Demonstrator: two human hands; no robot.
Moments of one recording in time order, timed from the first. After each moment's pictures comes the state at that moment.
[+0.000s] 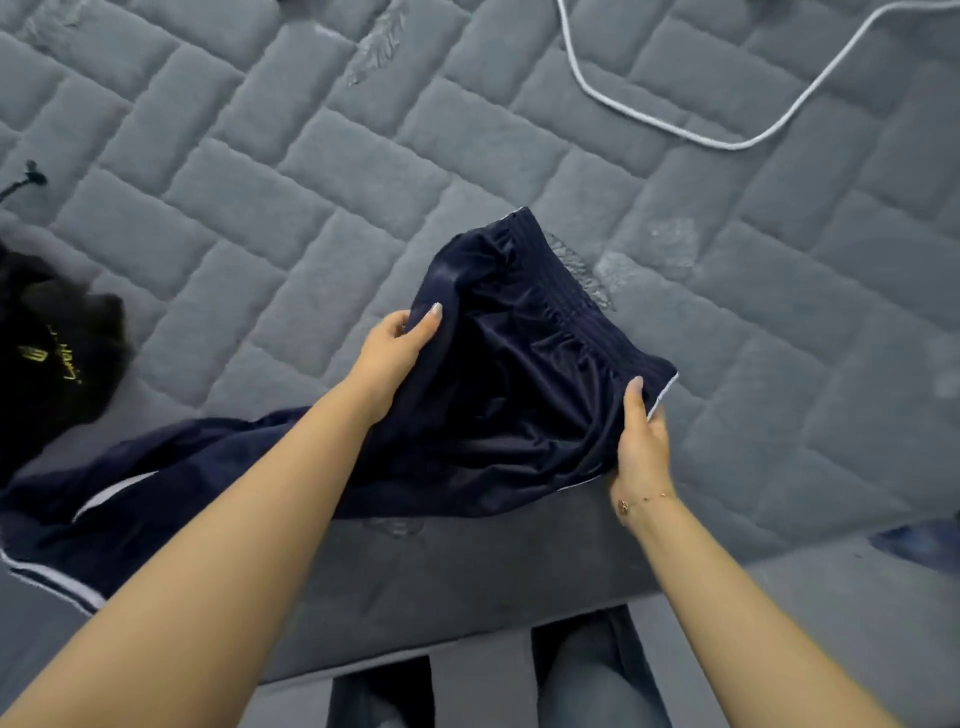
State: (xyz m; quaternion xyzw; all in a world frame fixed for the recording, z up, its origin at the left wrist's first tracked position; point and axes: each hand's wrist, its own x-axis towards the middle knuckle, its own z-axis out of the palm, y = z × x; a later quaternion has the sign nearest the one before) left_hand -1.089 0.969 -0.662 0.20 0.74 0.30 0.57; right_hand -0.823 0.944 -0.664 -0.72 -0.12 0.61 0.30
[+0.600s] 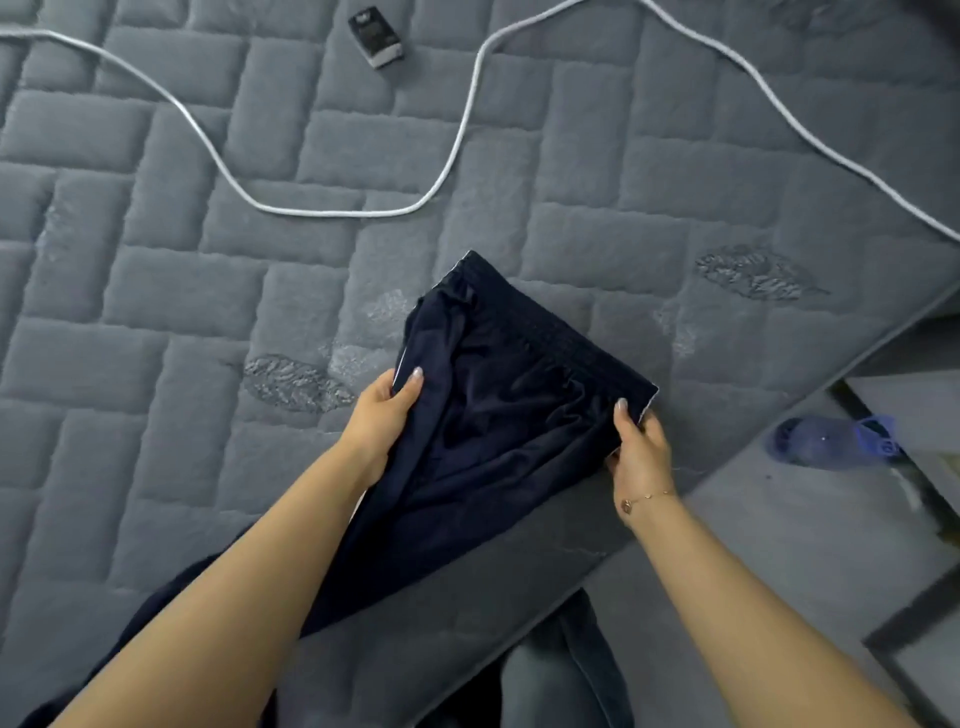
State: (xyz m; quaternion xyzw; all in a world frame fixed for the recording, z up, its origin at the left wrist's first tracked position) left_hand -0.827 1.071 -0.655 0.23 0.67 0.24 0.67; right_hand -0.574 0.998 -0.675 -0.72 -0.01 0.54 0.43
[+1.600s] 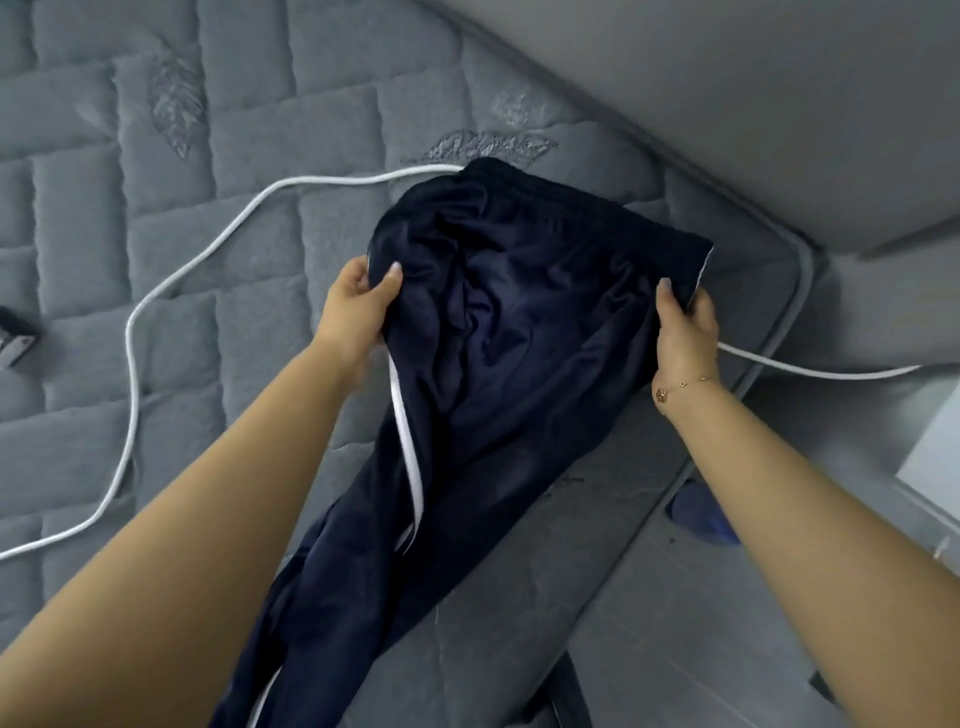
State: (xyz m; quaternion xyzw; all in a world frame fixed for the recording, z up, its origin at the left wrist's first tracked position) left_hand -0.406 1.386 -0.650 0.39 0.62 0.22 0.64; right_hand -0.161 1.245 -0.686 -0.73 0.01 0.39 0.57
